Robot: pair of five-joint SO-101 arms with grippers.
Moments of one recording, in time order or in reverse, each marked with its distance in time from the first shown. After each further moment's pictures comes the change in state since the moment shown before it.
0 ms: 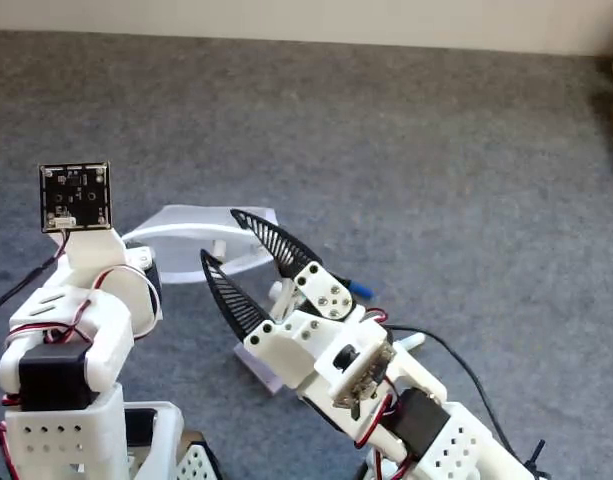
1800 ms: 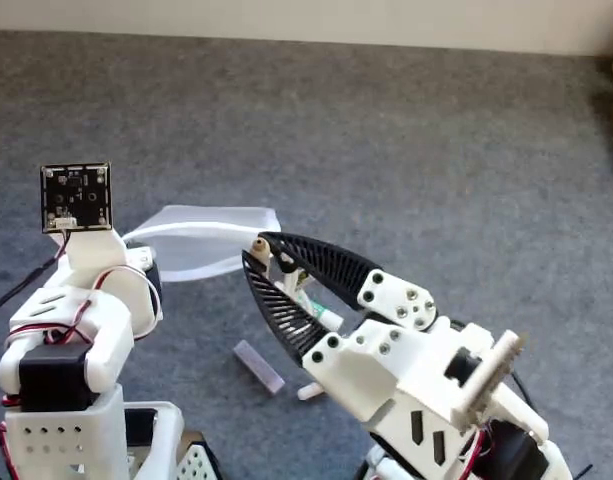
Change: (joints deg) left arm 0.3 -0.2 0.0 0.0 0.0; right arm 0.8 -0.7 -31.8 34.3 -9.3
